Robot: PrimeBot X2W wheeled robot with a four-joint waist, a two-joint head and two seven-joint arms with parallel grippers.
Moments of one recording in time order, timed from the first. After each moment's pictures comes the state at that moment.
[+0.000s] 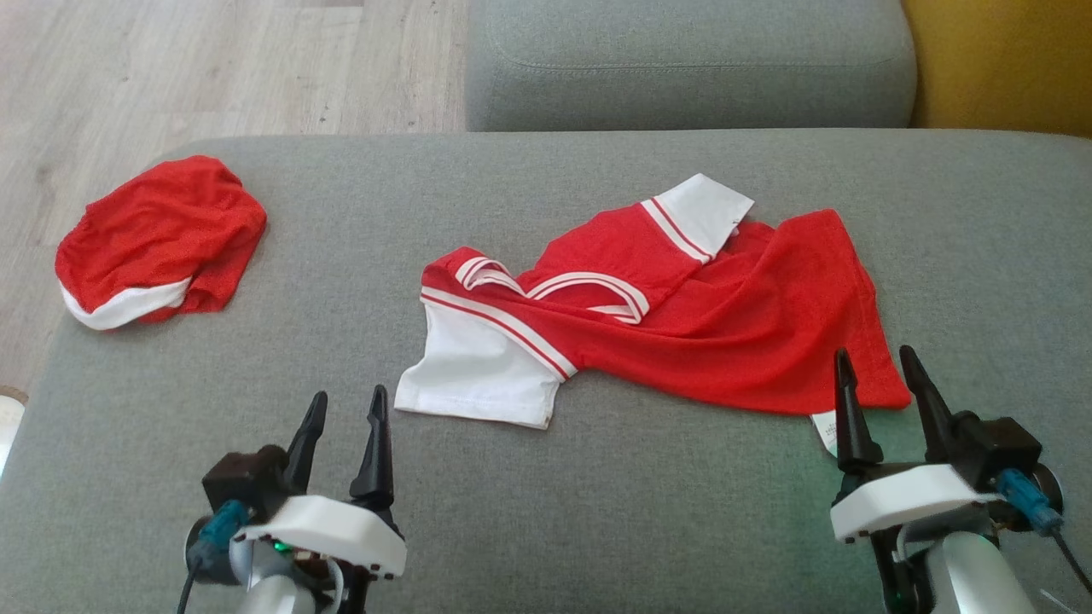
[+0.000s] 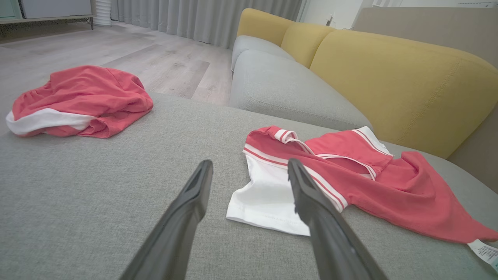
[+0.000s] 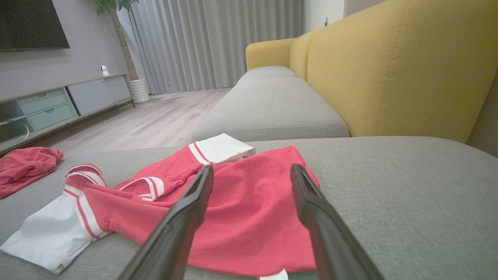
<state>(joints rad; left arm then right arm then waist) -0.03 0.04 -0.22 0.32 -0.33 0.01 -0.25 -0.09 -0.05 -0.01 0.39 0.11 0.12 -0.25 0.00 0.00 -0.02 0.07</state>
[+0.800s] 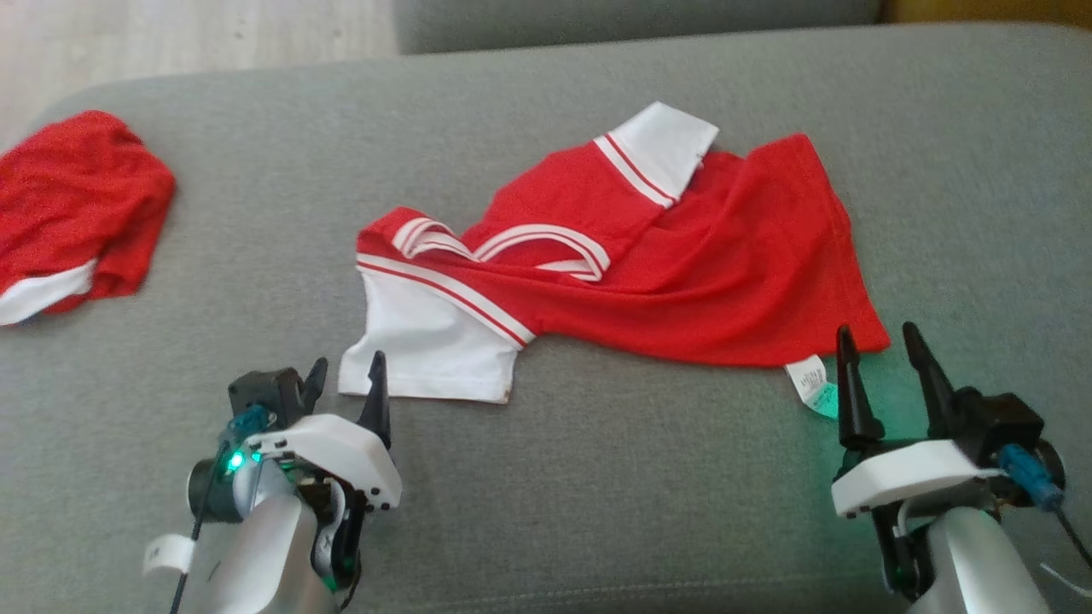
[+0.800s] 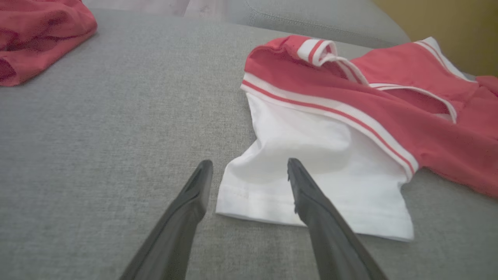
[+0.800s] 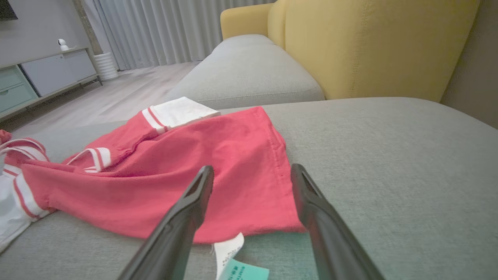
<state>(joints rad) -0.29 0.04 -0.24 0.66 -0.32 0.03 -0.18 -0.14 -0.05 -0.02 0.41 0.10 0.12 -0.25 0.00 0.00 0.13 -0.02</state>
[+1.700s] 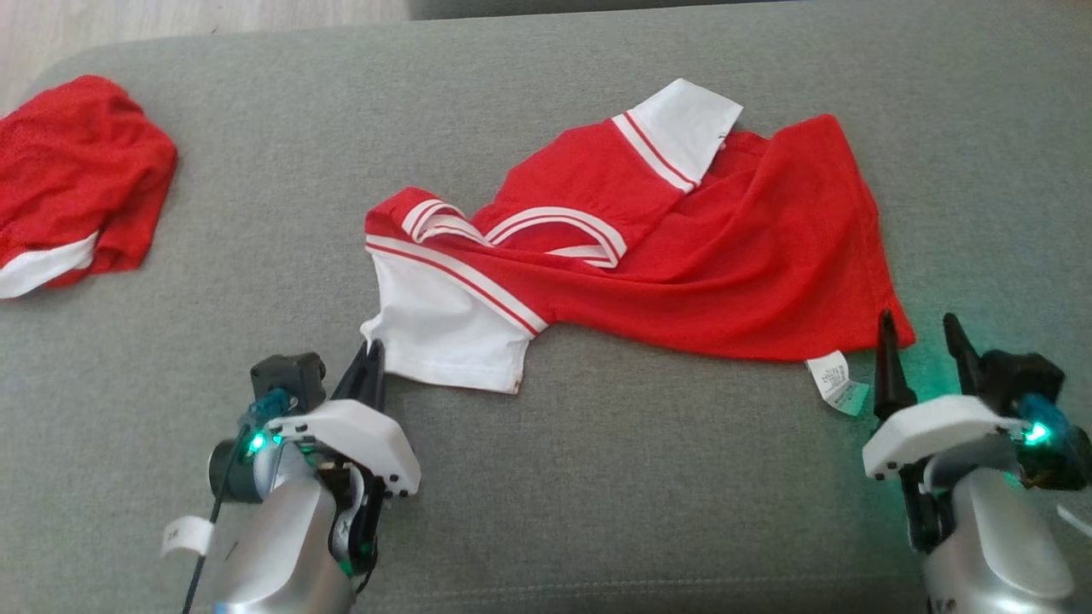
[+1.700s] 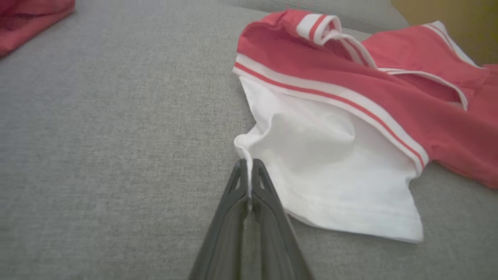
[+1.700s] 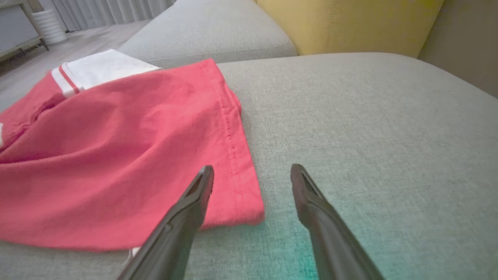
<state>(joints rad) -0.35 0.04 -0.31 0.72 -0.37 0.03 -0.20 -0.30 -0.05 -0.19 0.65 0.01 0.12 -0.21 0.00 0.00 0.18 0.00</state>
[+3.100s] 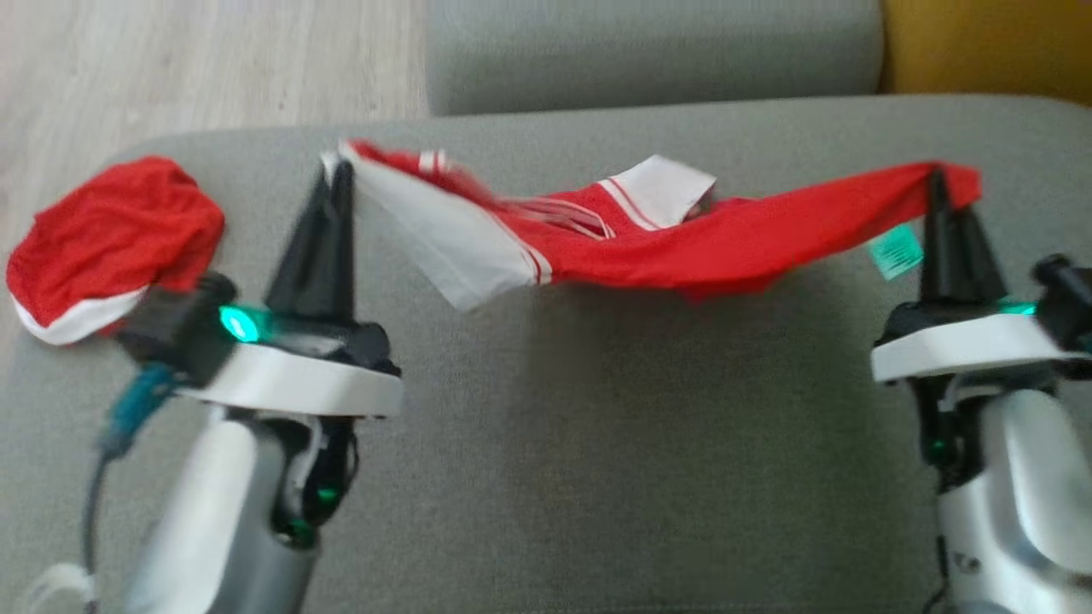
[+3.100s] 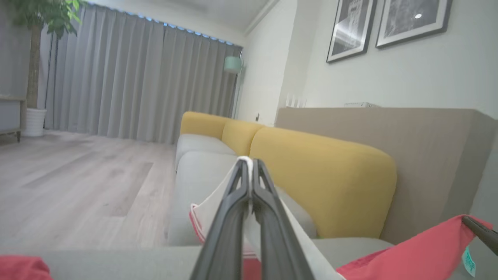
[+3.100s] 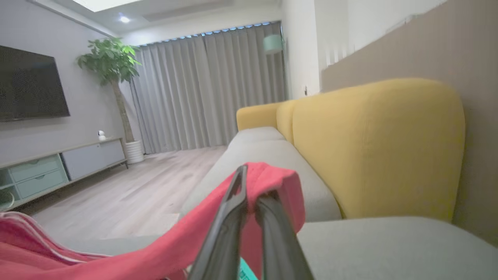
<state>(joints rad) -0.27 0.12 -0.31 0.02 -0.40 0.04 -0.22 -0.33 -0.05 -0.06 0.30 0.17 0.12 -0.17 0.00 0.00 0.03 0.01</state>
